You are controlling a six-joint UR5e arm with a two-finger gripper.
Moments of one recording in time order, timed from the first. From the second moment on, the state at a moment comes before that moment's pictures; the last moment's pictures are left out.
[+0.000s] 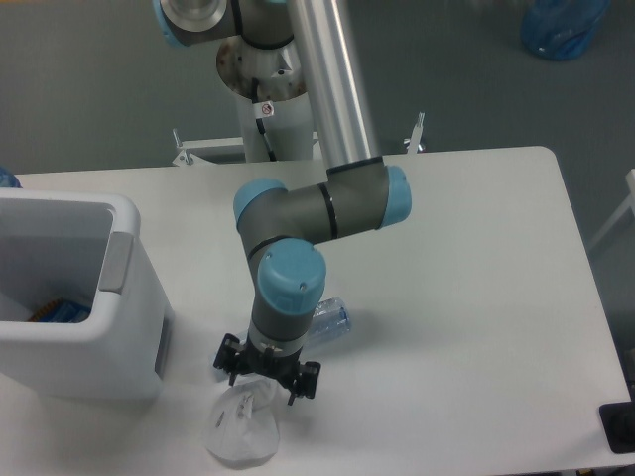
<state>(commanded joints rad) 2.27 -2.21 -1.52 -0.85 1.33 0.52</state>
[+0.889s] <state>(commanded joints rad) 2.27 -2.21 -1.49 -0.86 1.32 0.40</state>
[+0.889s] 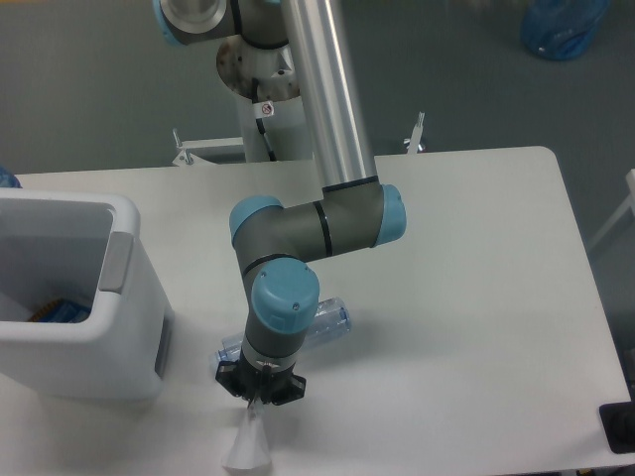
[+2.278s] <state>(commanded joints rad) 2.39 -1.90 -1.33 -0.86 1.10 0.30</state>
